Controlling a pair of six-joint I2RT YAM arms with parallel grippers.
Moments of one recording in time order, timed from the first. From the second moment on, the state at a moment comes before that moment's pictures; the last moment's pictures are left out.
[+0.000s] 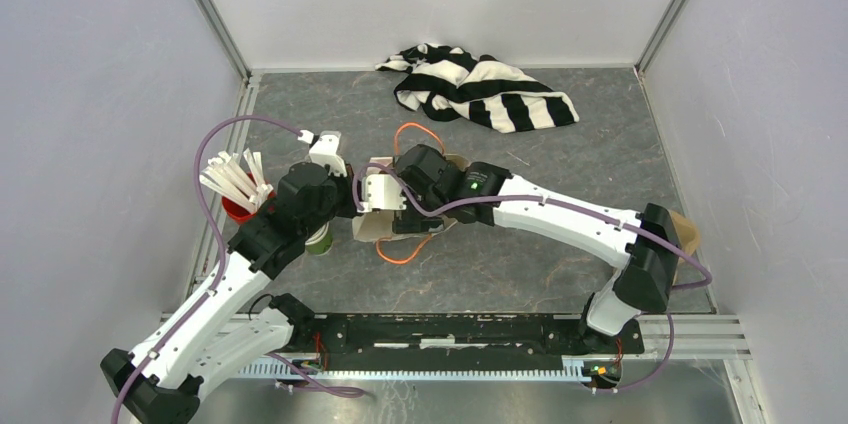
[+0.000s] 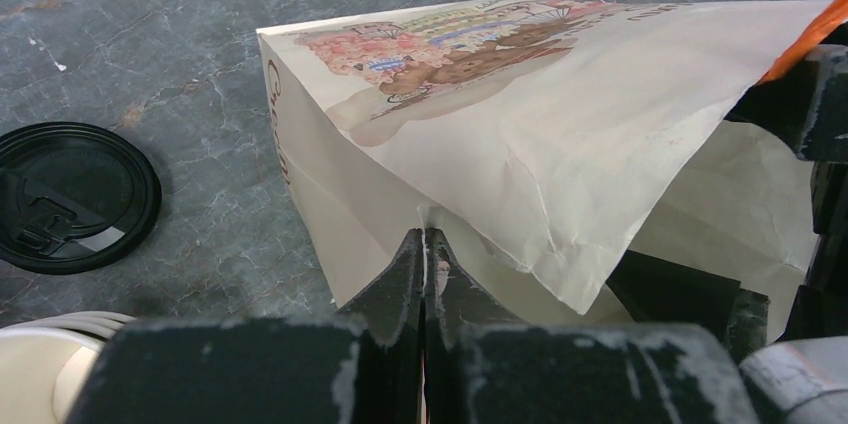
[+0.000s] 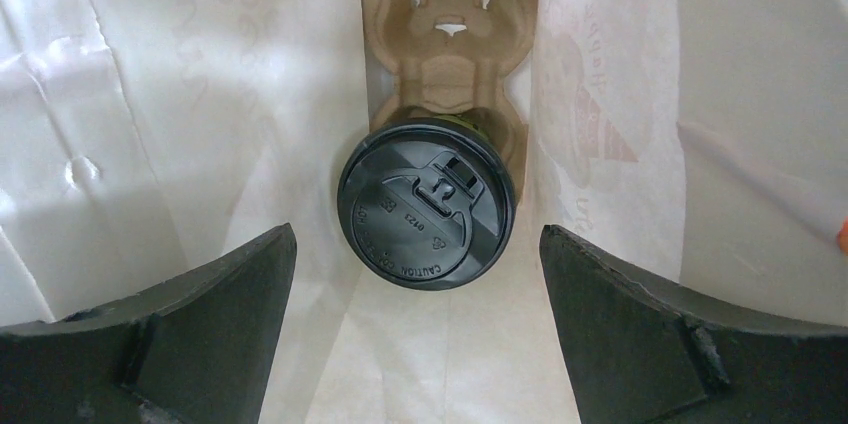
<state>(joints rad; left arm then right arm) -0.60 0.78 0.81 -0.47 -0.13 -0.41 1.09 1.63 1.48 -0.70 0.20 -0.68</state>
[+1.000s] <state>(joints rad) -0.60 0.90 0.96 -0.60 -0.14 -0.46 1.11 1.55 1.63 -0.79 0.32 -0.32</state>
